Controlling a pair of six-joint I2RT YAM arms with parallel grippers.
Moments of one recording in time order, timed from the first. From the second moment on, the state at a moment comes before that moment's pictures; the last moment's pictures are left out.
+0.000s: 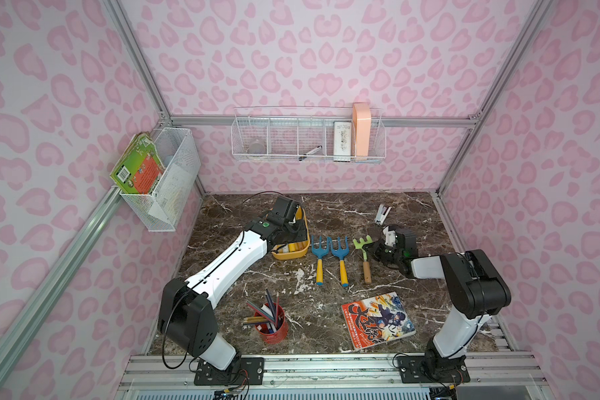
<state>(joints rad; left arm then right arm) -0.50 1.57 1.37 -0.65 -0.01 -0.59 0.20 1.81 0.71 0.49 -0.54 0.86</state>
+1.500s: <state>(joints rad) -0.37 1.73 1.41 -0.69 -0.15 -0.52 0.20 1.78 0.74 0.34 -0.47 0.73</state>
